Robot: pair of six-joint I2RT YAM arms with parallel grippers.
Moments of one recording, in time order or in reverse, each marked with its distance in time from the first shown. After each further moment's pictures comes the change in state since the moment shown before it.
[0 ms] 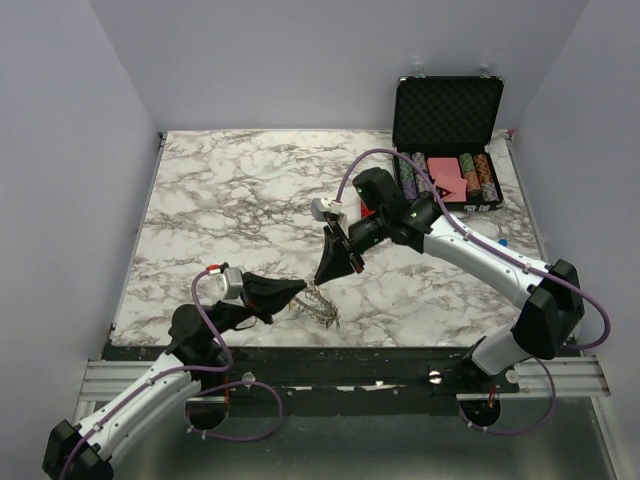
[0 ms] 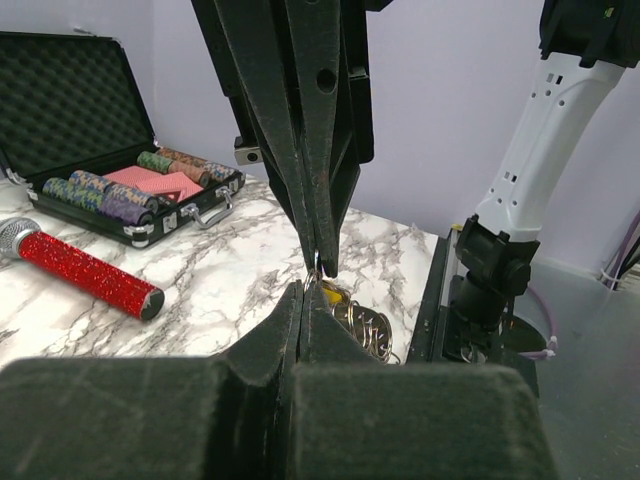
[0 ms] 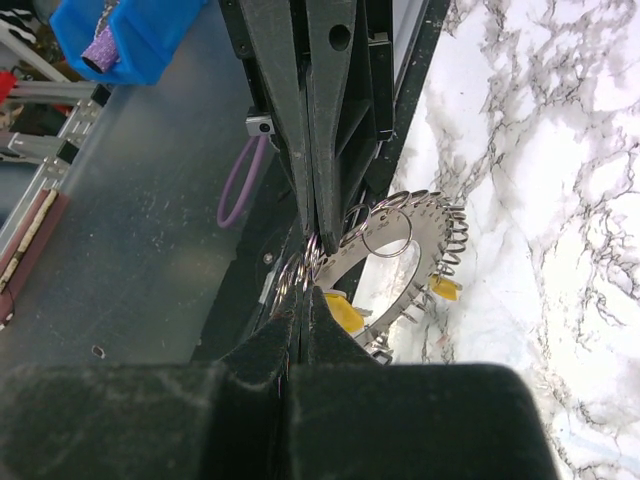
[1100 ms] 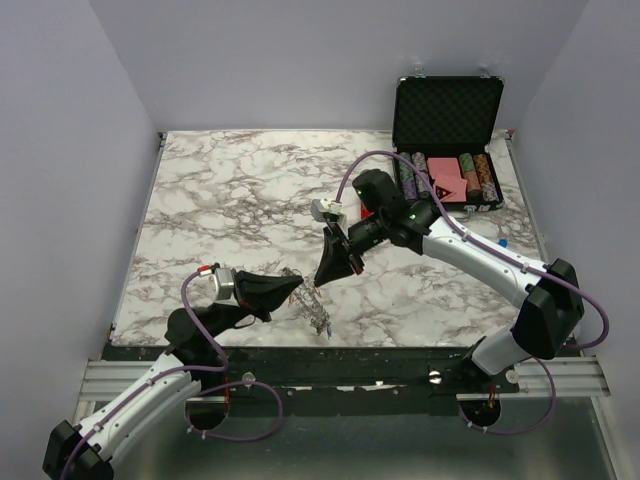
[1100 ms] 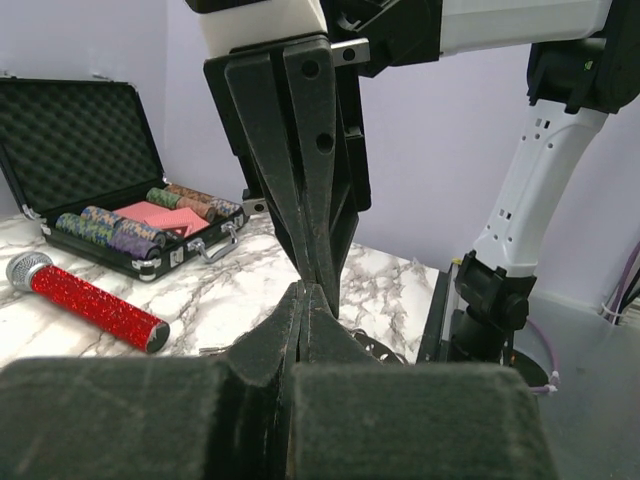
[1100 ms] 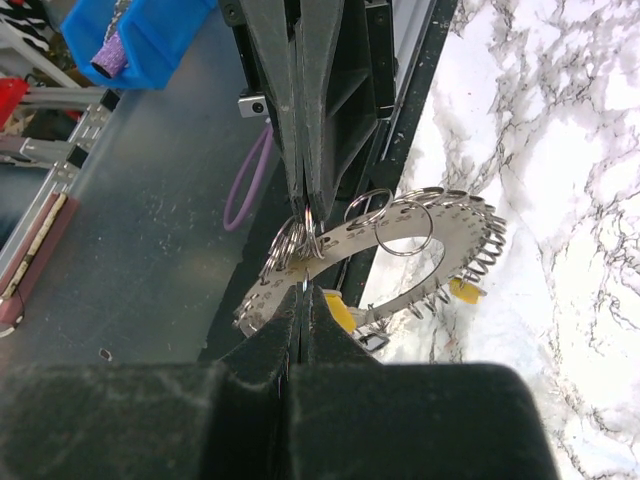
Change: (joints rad) left arm 0.000 -0.004 -0.003 0.076 -0.031 -0.040; right arm -0.003 0.001 -0.025 0.046 -0.018 0.032
